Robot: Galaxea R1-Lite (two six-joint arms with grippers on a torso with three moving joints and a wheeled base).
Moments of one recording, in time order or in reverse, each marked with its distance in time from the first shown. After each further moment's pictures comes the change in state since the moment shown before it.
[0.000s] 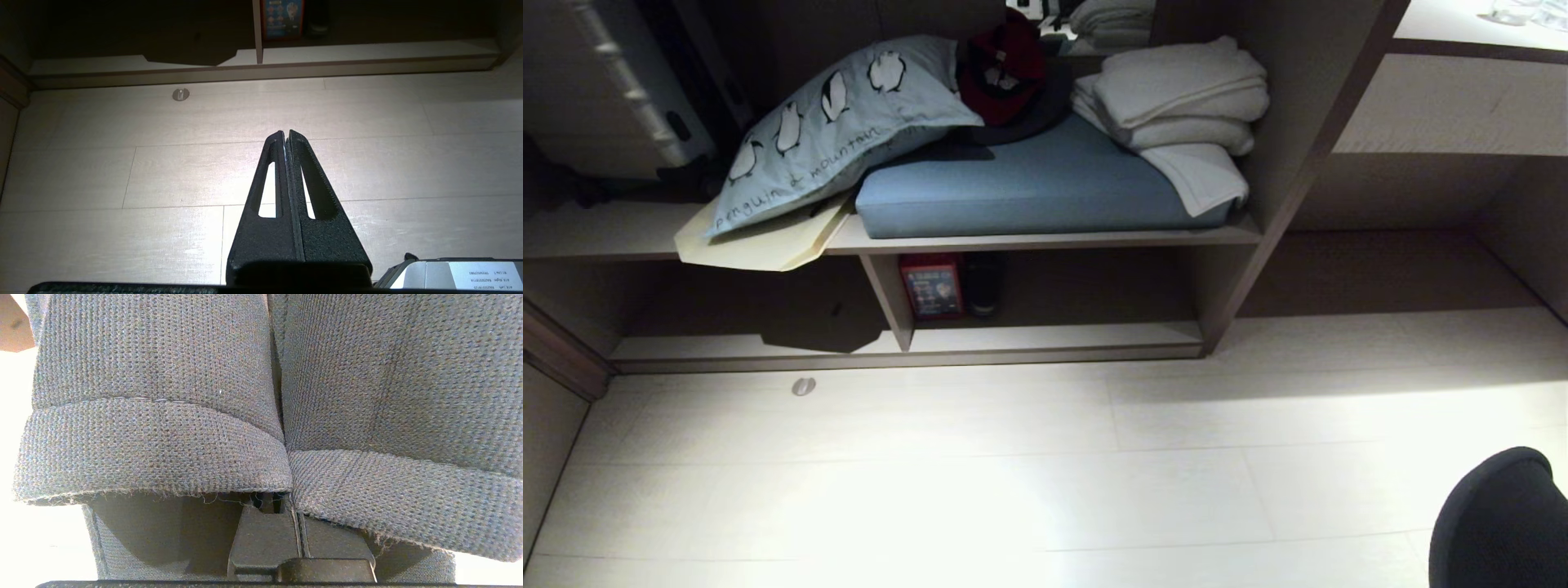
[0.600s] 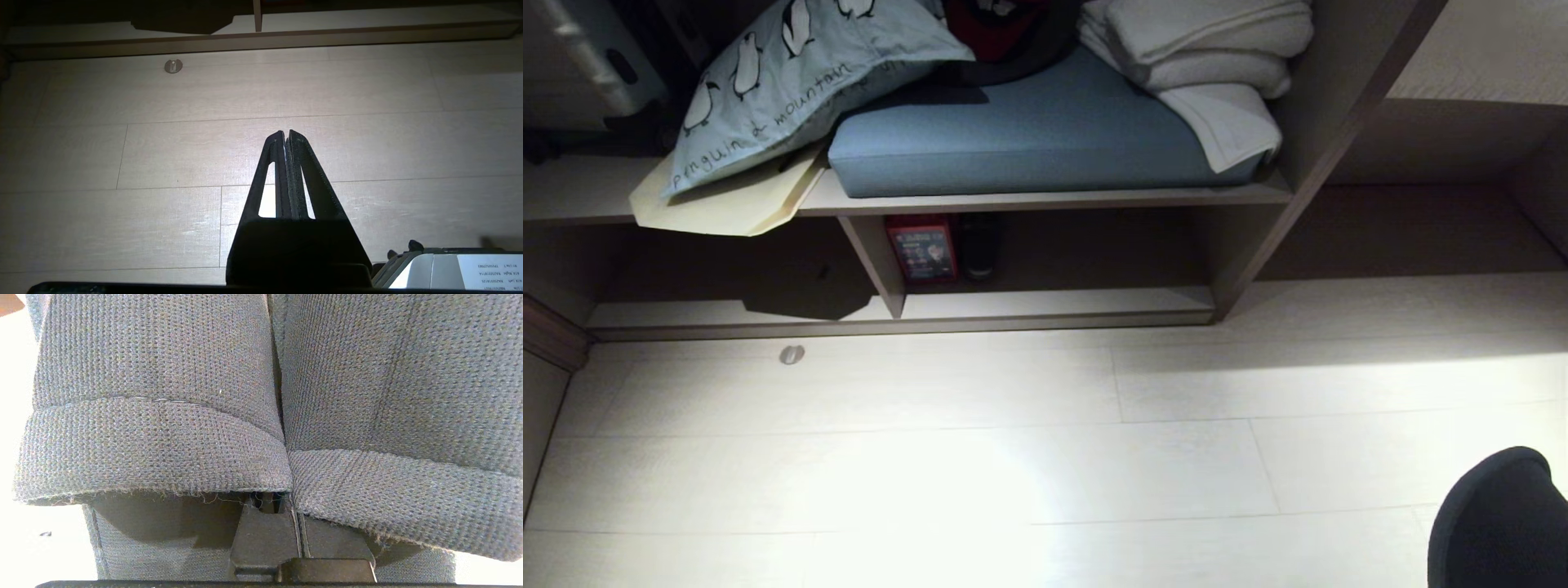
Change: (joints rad) left arm 0.000 0.000 0.000 0.000 0.000 -0.002; right arm 0.000 0.000 0.000 0.000 0.000 0.000
